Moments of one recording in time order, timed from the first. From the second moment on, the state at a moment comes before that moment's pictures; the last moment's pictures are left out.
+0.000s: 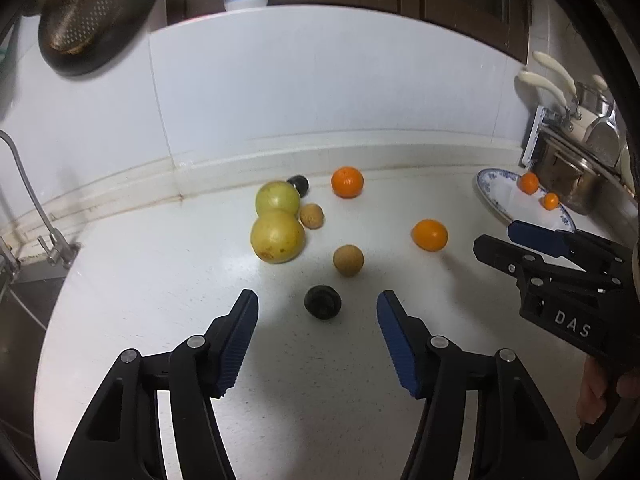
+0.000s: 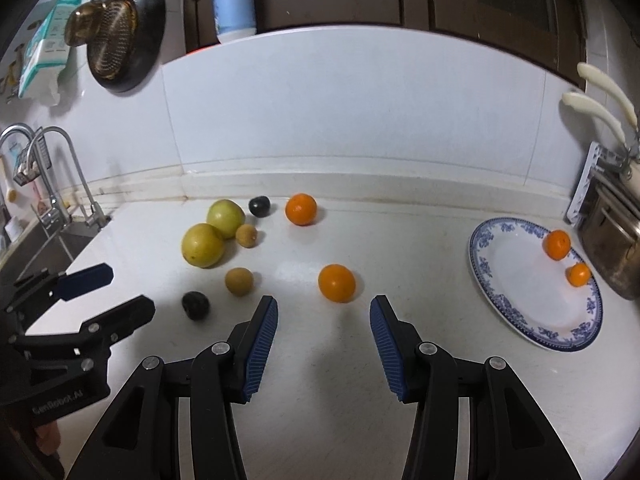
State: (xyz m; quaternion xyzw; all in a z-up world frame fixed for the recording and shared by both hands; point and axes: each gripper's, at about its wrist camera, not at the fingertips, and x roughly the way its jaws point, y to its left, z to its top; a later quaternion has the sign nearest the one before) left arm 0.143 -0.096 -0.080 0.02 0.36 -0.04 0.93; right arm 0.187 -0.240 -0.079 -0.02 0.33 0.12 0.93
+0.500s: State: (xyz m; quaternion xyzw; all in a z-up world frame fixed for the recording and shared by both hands) left arm 0.180 -0.101 -0.115 0.03 0.40 -0.04 0.92; right arm 0.237 -0.239 -0.117 -0.01 0.39 0.13 0.91
